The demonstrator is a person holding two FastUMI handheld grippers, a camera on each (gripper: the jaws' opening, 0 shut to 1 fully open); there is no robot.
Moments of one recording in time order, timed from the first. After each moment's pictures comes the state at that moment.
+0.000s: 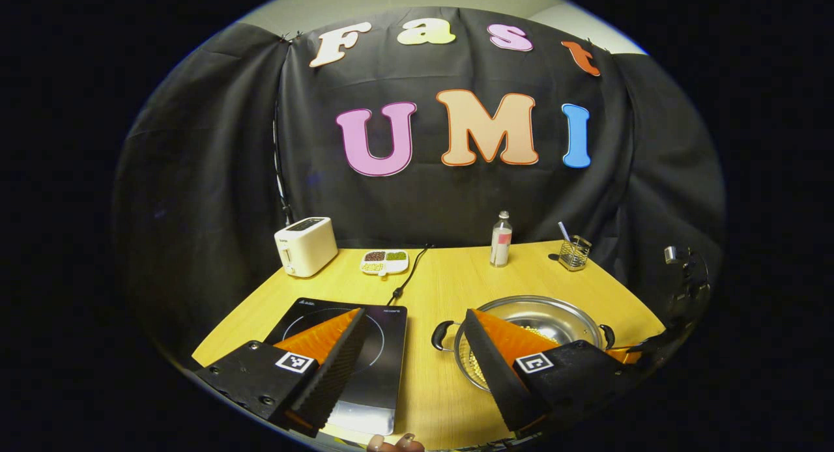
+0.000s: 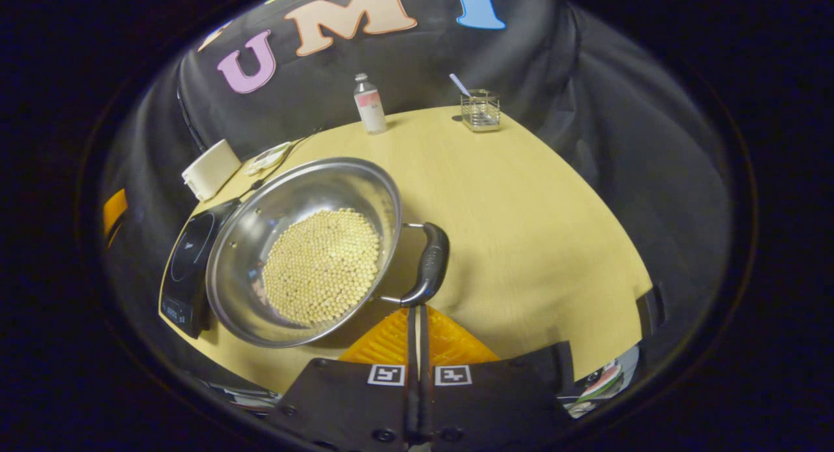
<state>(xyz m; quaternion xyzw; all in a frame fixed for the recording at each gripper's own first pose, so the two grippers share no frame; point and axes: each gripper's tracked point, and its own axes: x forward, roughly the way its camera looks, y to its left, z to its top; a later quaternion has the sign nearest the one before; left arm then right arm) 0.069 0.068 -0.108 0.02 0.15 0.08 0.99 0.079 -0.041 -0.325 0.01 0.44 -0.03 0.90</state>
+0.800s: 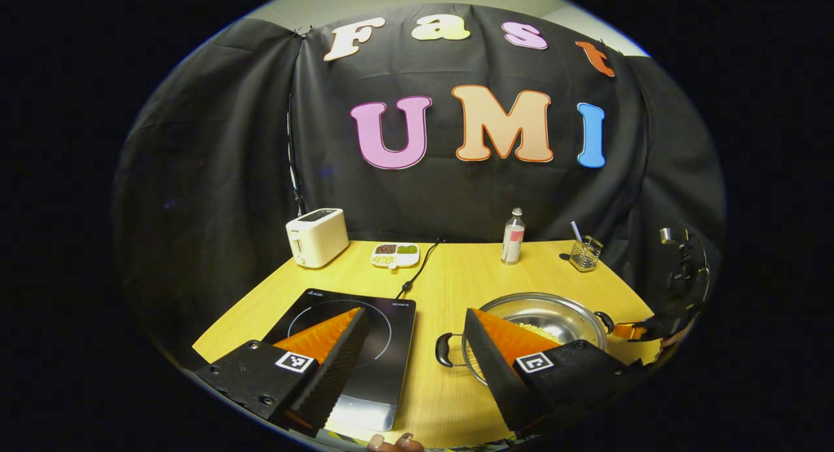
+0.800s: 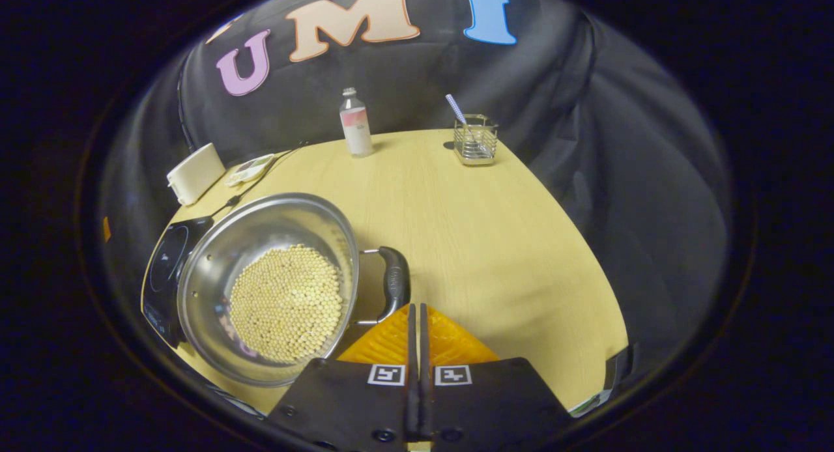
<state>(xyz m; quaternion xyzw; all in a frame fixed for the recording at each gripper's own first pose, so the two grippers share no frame) 0.066 0.076 -0.115 0.00 0.16 0.11 0.98 0.146 -0.071 -0.318 -0.03 0.41 -0.03 0.91</state>
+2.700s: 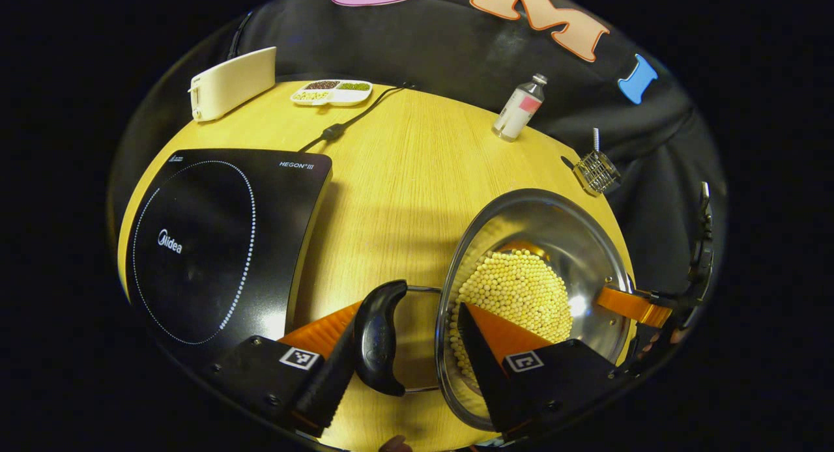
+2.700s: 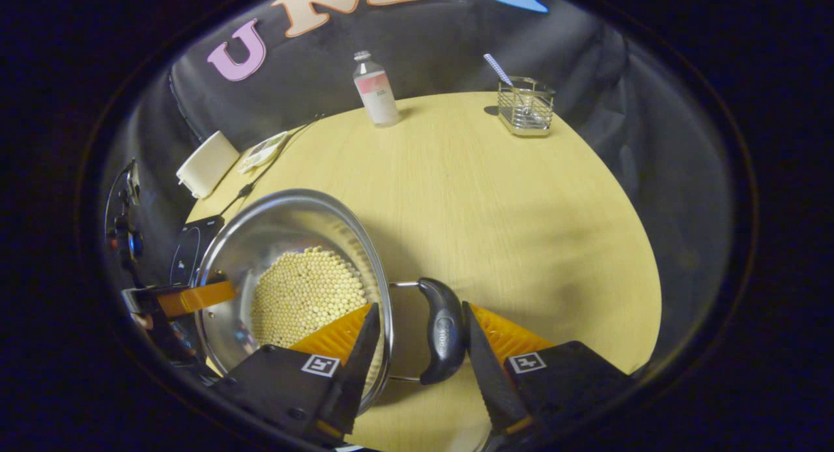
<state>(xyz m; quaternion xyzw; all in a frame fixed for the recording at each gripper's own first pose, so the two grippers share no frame) 0.148 0.032 -0.326 -0.15 0.47 0.01 0.87 0.191 -0.033 -0.362 0.01 0.50 0.03 0.86</state>
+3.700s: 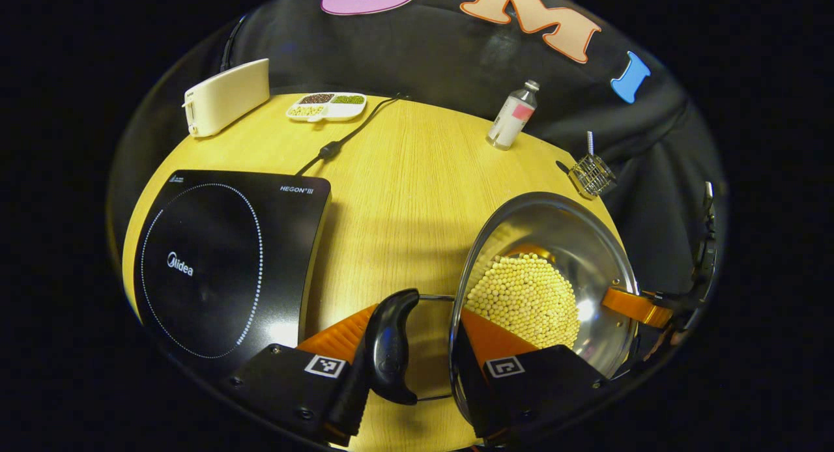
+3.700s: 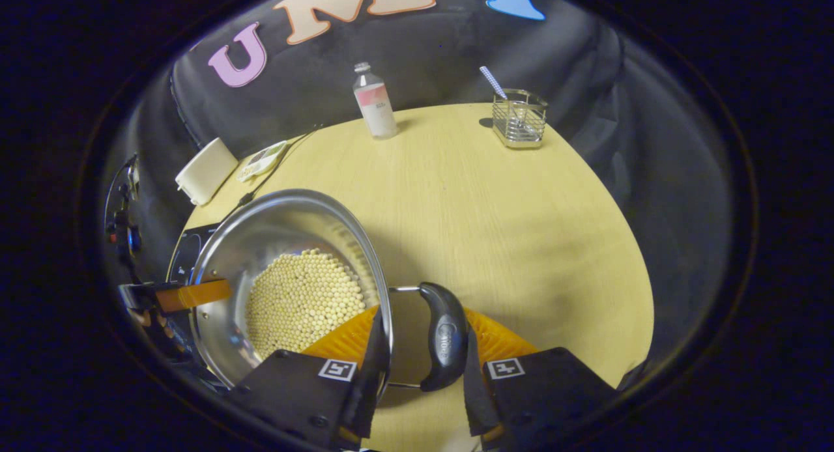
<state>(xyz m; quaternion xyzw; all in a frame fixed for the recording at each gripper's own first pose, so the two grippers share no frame) 0.155 0.037 -0.305 -0.13 0.45 0.00 0.88 0.194 -0.038 -0.341 0.01 0.47 0.02 0.88</state>
